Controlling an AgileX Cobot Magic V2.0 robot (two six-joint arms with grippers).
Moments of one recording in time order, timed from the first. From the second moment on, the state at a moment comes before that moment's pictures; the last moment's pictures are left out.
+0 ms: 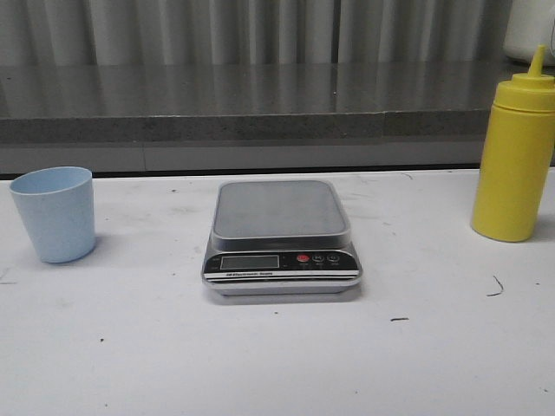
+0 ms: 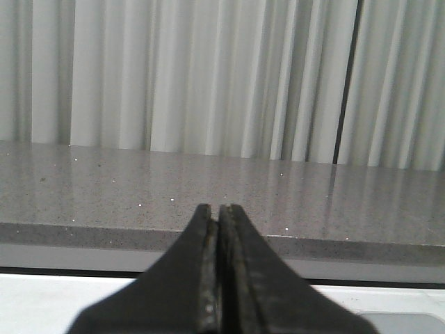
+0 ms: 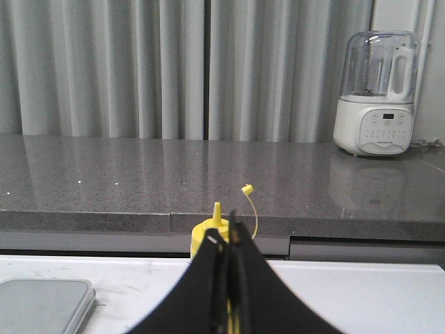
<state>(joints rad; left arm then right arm) -0.03 0.03 -0.34 0.02 0.23 -0.09 0.02 0.05 -0.35 -0.05 0.24 0.07</state>
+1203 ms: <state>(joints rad) -0.03 0.40 -0.60 0.02 0.54 -0.09 0.02 0.41 -0.55 -0.09 0.65 0.07</state>
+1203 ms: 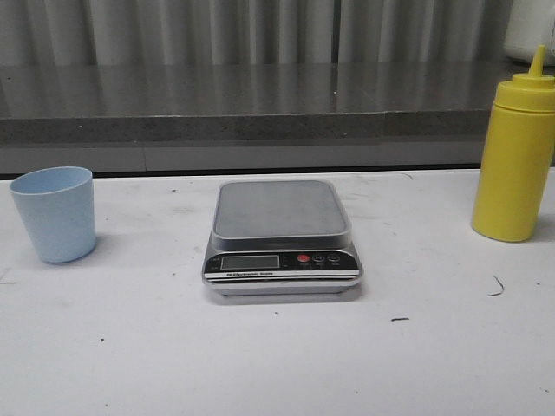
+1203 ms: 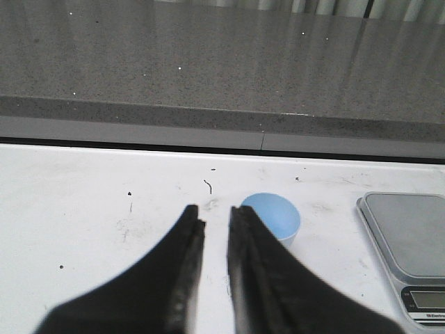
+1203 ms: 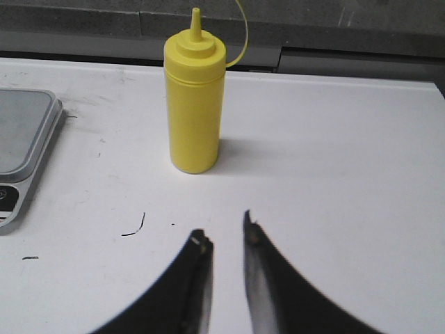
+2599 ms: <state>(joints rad) -0.03 1.48 -1.21 -0.02 0.93 -0.08 0.02 0.41 -0.55 -0.09 0.65 0.07</state>
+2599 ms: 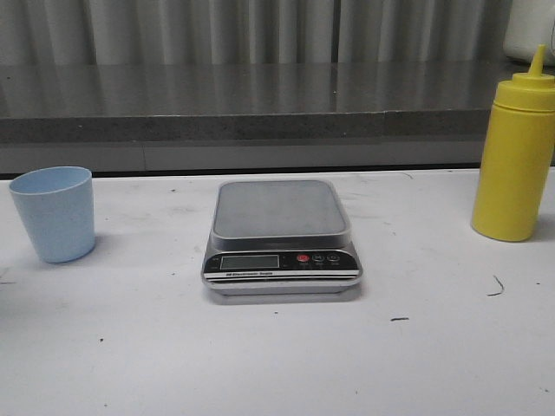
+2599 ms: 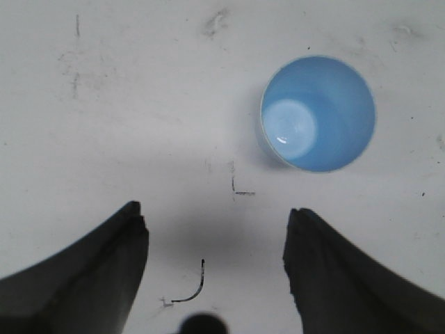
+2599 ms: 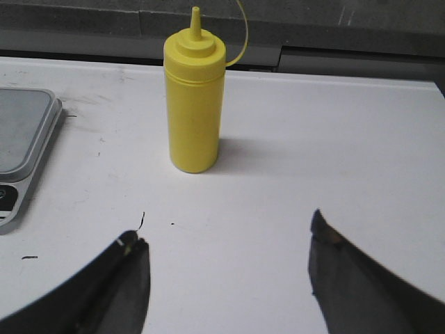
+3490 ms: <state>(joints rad) -0.09 1.90 -1.41 -0.05 0.83 -0.06 0.02 0.41 -0.55 -0.09 0.65 0.07</state>
